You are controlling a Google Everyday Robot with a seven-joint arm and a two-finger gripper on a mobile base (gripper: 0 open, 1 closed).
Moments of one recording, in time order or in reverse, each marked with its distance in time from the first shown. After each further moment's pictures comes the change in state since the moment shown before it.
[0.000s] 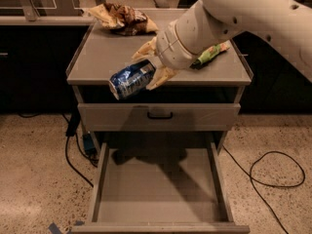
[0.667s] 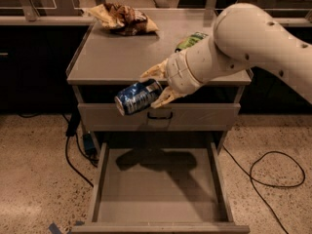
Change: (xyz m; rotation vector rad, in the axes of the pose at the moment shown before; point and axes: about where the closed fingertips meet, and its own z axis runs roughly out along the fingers) arm 0.008 0.047 0.022 0.054 -0.034 0.063
